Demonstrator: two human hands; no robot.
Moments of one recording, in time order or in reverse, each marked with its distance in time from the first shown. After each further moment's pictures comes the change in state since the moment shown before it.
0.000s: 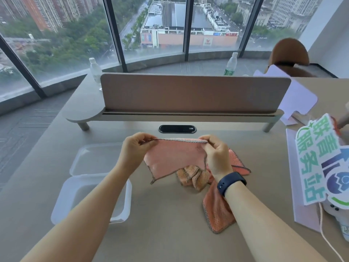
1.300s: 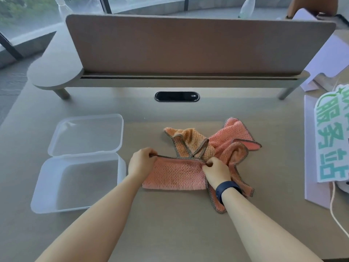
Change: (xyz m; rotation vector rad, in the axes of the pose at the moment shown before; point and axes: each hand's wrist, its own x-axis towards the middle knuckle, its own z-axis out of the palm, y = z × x) left_hand -0.031 -0.160 0.066 0.584 -0.187 -0.379; right_hand -0.034 0.176 -0.008 -0.805 -0.145 0.556
